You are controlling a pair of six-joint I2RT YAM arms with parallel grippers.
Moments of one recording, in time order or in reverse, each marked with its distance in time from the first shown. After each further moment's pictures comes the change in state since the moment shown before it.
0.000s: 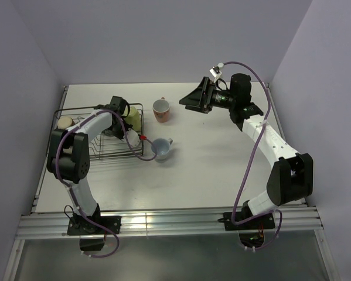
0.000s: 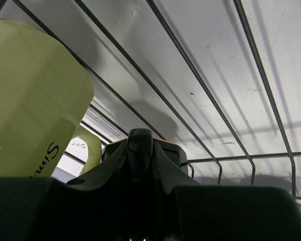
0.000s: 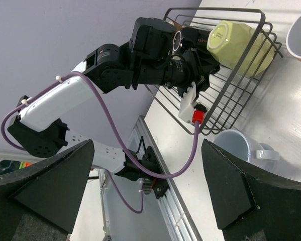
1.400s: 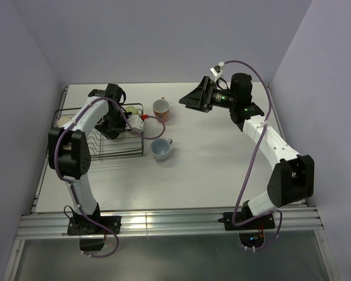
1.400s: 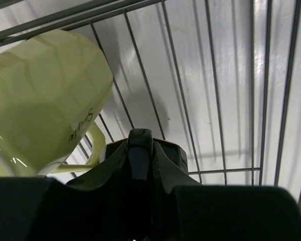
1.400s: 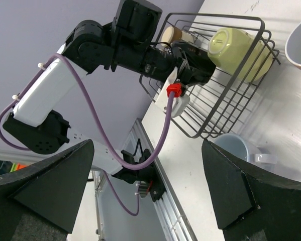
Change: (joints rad) left arm 0.035 0.051 0.280 -0.339 0.290 -0.323; right arm 0.004 -0.018 0.005 -0.001 0.016 -0.016
